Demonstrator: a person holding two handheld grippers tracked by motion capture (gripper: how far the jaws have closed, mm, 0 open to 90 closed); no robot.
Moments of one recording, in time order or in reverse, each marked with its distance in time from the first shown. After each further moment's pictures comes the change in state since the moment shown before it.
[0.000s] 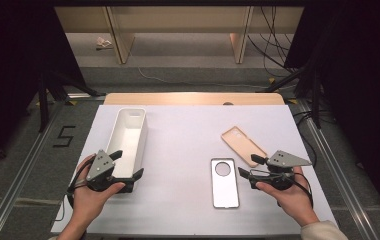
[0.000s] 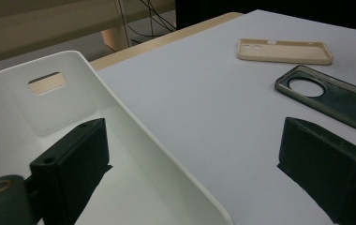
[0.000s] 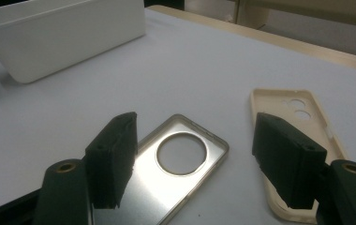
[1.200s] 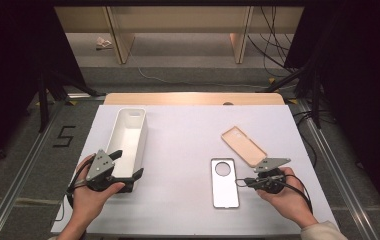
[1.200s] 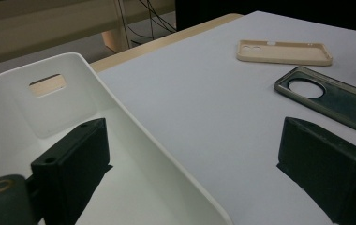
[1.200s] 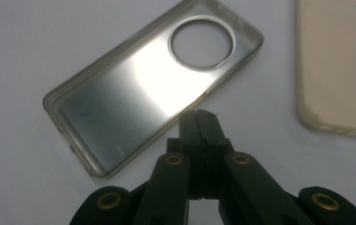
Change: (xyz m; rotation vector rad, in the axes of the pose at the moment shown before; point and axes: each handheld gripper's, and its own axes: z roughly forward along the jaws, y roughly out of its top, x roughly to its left) left arm 0.000 0.001 -0.001 -0.006 0.000 0.000; right arm 0.010 -0.011 0.013 0.463 0.029 -0.084
